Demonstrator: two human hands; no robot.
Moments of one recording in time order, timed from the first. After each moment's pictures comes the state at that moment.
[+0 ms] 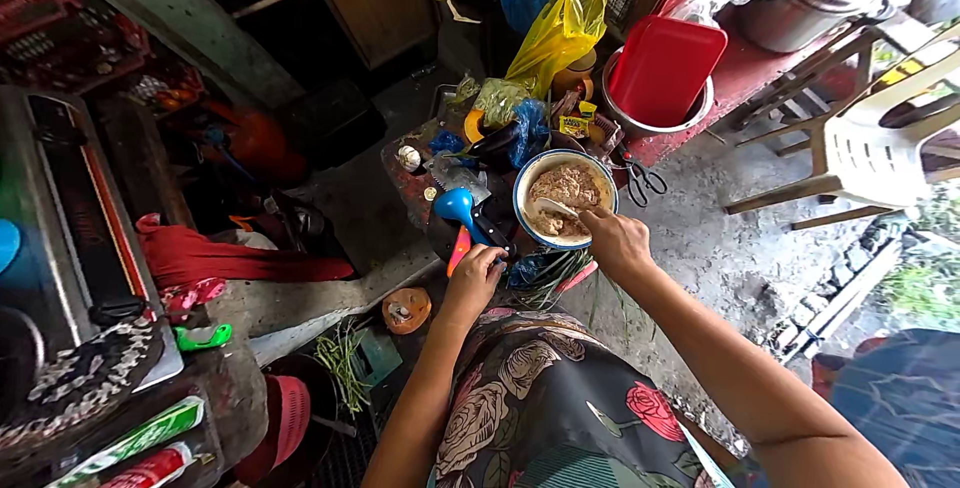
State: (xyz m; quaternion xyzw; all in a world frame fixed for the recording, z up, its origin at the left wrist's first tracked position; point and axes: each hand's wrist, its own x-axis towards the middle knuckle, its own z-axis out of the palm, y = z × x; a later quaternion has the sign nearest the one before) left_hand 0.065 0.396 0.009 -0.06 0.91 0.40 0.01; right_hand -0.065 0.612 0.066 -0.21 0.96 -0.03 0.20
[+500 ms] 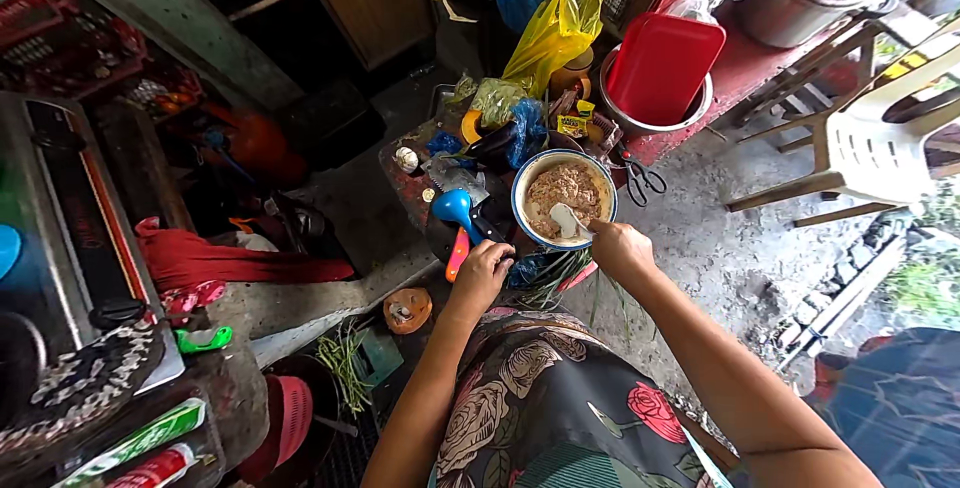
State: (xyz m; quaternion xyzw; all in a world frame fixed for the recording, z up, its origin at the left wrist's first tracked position) left_hand 0.051 0.405 0.011 -0.05 0.91 0.40 0.01; right_hand -0.068 0.618 0.071 -0.08 0.95 -0.08 0.30
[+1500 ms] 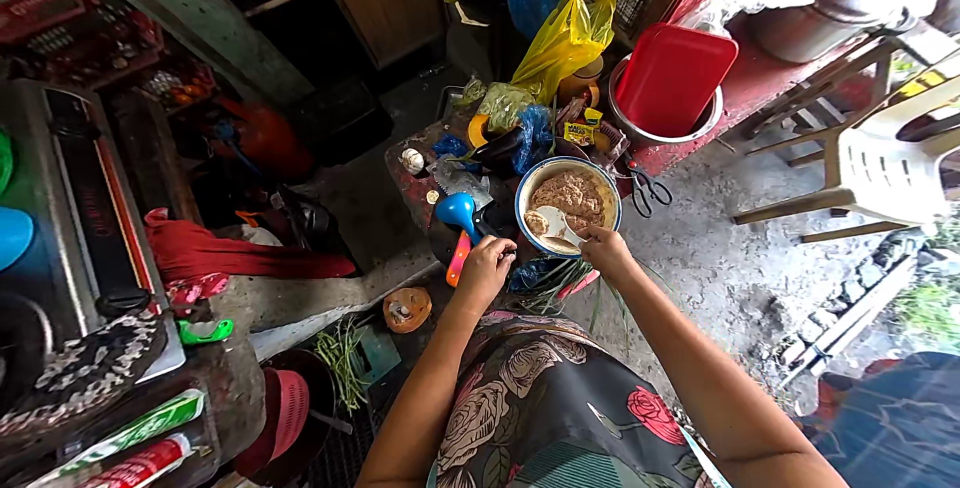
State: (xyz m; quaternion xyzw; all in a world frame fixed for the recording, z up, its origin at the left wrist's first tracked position) left_hand 0.032 0.408 0.011 -0.10 0.90 0.42 0.03; right_hand -0.085 0.623 0.005 0.03 0.84 -0.41 0.35
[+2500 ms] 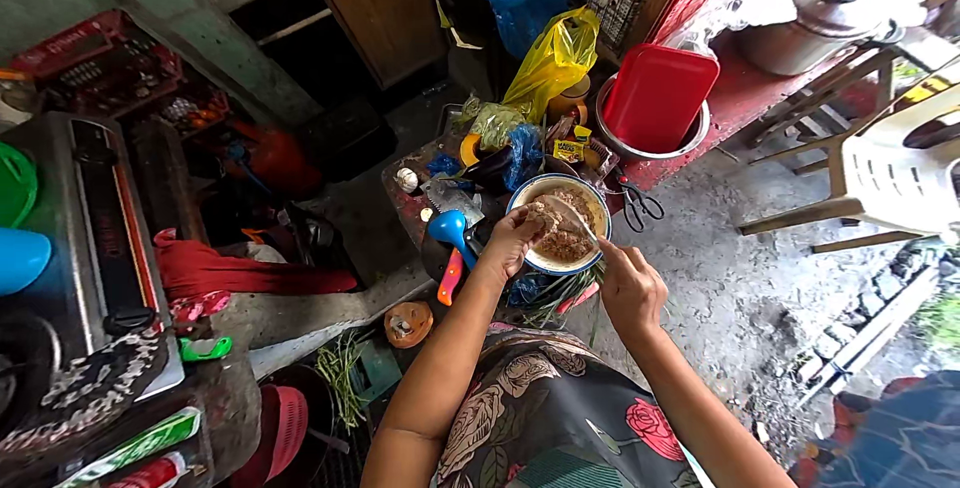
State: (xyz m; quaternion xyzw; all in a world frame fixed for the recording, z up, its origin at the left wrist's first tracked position) left_hand -0.058 0.452 0.037 -0.27 0.47 0.84 0.05; right_hand -0.042 0.652 0.030 -0.19 0.91 -0.30 -0.21
